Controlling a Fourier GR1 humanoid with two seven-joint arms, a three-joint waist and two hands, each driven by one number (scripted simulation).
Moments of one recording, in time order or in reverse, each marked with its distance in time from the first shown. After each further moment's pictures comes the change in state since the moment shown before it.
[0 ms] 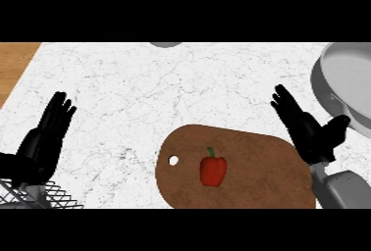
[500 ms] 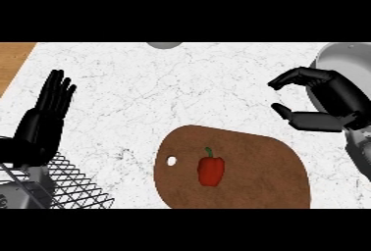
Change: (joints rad) left arm -0.131 -0.023 0.031 0.008 -0.030 -0.007 -0.018; right arm -0.235 -0.198 -0.045 -0.003 0.099 0.305 -0.150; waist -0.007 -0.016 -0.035
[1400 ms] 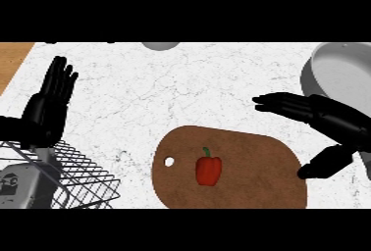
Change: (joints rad) left arm -0.118 -0.038 0.061 0.106 -0.055 -0.017 -0.005; right arm 0.025 -0.170 0.147 -0.157 0.471 0.188 -0.211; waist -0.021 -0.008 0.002
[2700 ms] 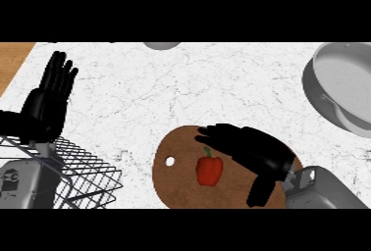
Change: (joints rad) left arm -0.037 -0.037 0.049 0.001 -0.034 -0.035 0.026; right arm 0.048 0.391 0.144 -0.086 0.375 0.172 0.393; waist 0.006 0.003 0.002
